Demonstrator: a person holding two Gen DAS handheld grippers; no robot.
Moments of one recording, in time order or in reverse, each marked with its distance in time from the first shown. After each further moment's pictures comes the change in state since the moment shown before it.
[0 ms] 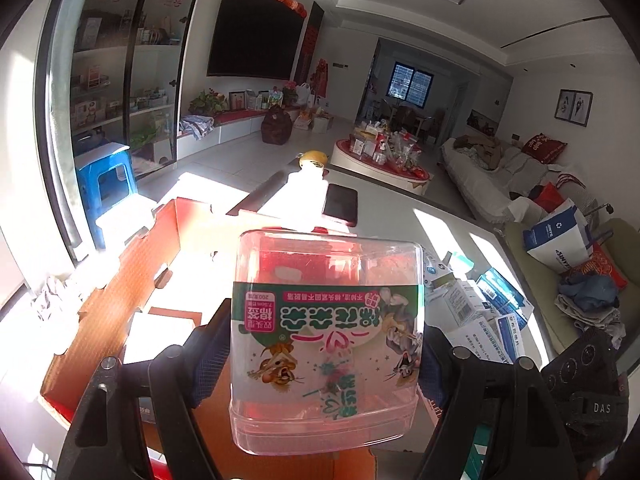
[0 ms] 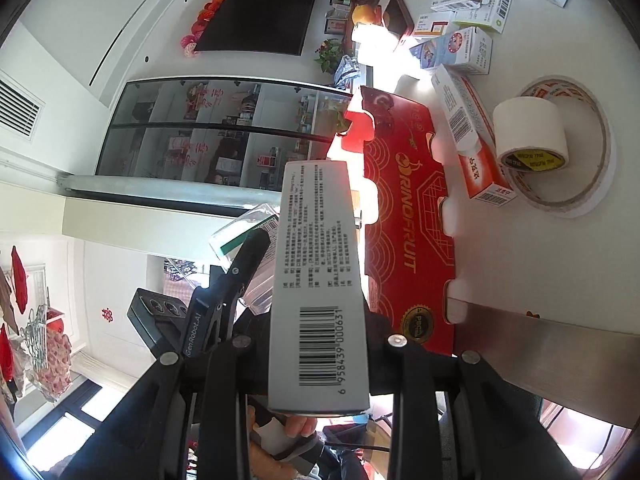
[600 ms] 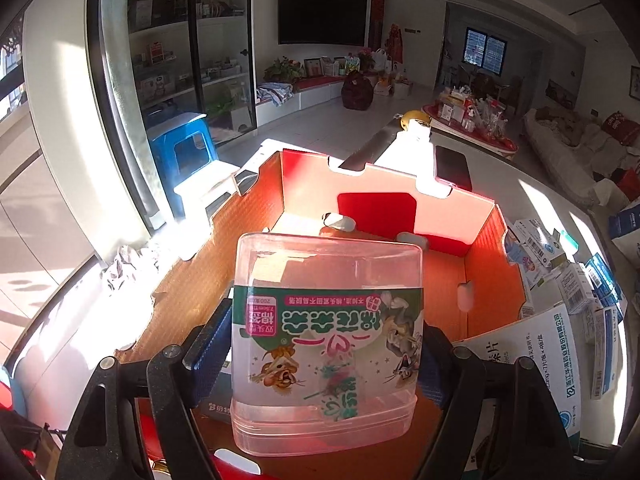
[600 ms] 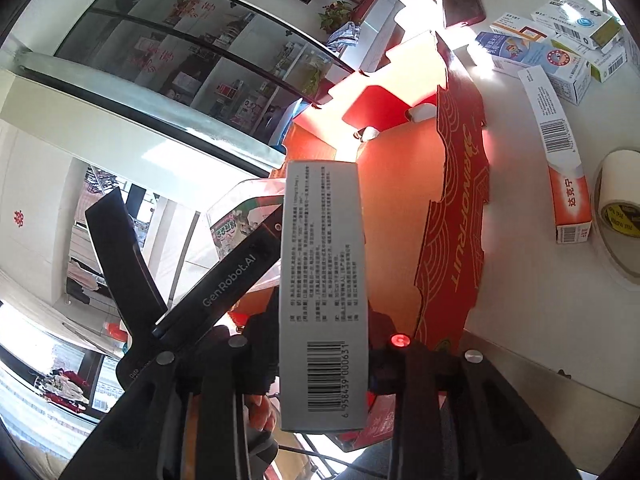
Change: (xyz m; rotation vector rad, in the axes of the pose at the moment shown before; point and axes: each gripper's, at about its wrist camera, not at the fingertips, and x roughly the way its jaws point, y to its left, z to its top) left arm 0.044 0.053 -0.014 -0.009 0.135 0.291; right arm 0.101 0.036 -0.021 -0.295 0.144 -0.353
